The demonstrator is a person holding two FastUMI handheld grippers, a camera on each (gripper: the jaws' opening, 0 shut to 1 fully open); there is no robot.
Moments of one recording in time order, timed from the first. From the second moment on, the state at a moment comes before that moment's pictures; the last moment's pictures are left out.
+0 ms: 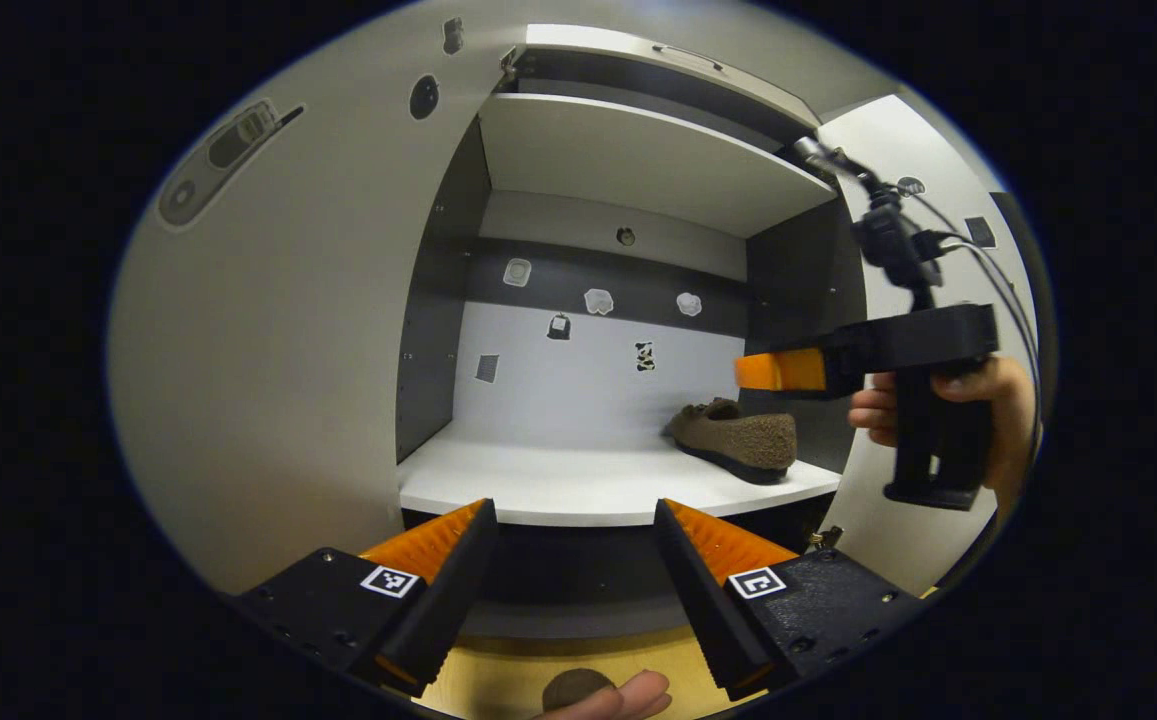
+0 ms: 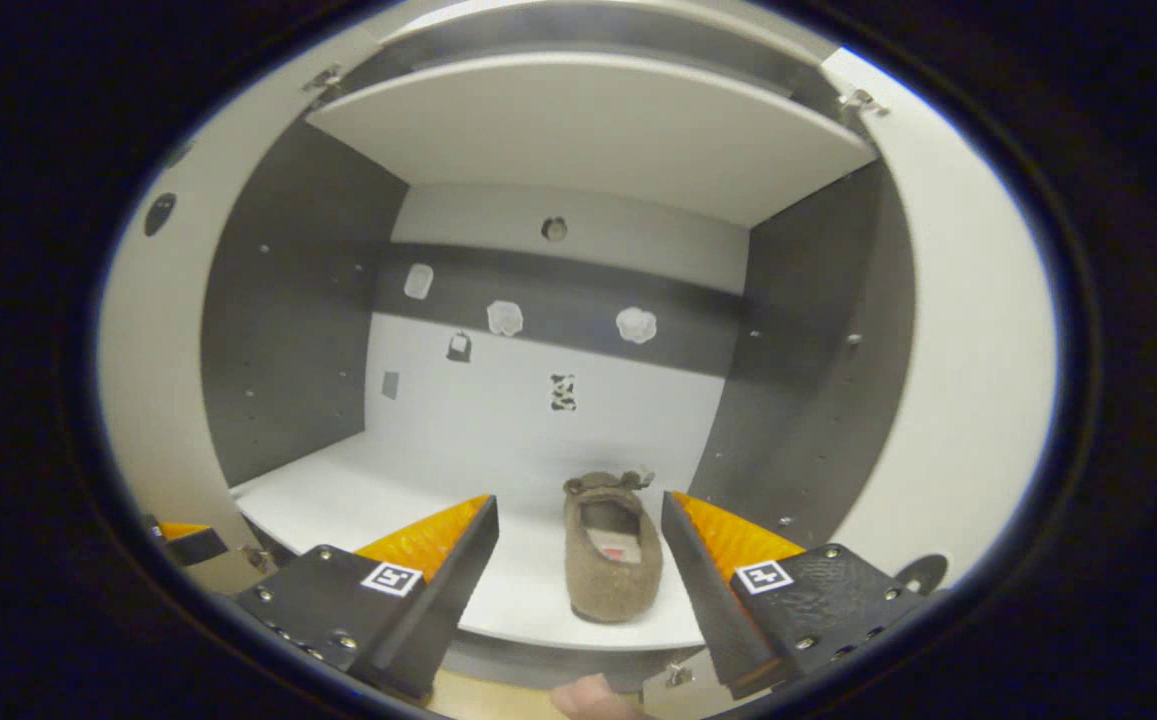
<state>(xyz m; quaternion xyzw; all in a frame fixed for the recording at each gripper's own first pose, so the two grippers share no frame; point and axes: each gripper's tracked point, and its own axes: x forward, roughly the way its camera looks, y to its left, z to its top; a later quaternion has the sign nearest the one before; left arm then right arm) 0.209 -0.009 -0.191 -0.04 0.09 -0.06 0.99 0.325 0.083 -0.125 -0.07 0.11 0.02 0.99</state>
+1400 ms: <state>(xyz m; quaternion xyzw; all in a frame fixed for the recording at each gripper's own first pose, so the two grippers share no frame) 0.054 -0.007 -0.475 -0.02 0.38 -0.05 0.92 0.124 0.024 -0.147 0.03 -0.03 0.01 1.00</state>
